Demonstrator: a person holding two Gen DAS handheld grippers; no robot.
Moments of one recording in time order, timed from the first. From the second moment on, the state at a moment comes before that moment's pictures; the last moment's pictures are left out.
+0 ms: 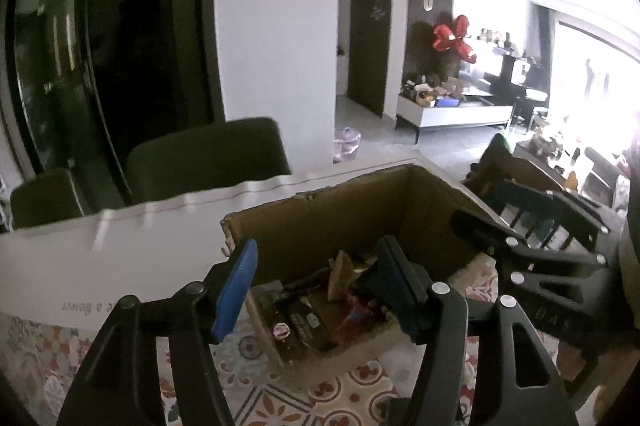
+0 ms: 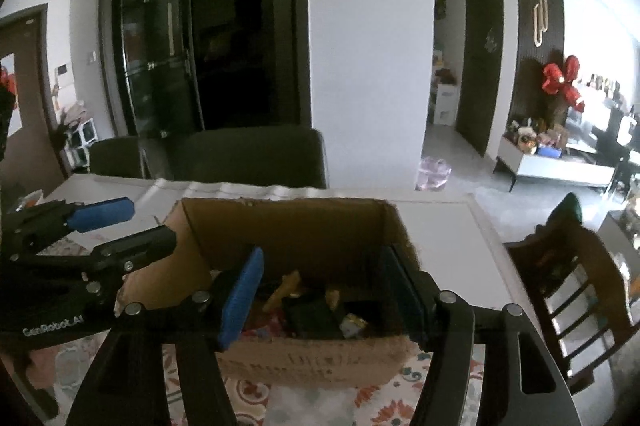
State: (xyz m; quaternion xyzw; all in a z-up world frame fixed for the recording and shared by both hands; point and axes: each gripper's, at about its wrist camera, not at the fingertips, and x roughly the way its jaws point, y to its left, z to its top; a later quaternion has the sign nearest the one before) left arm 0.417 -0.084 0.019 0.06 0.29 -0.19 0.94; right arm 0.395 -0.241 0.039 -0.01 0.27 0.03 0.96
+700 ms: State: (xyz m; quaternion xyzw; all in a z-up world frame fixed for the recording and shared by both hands) left arm 0.306 -0.093 -0.017 0.17 0.21 -0.30 0.92; right arm 0.285 -0.254 0.011 0.03 0.24 -0.05 0.97
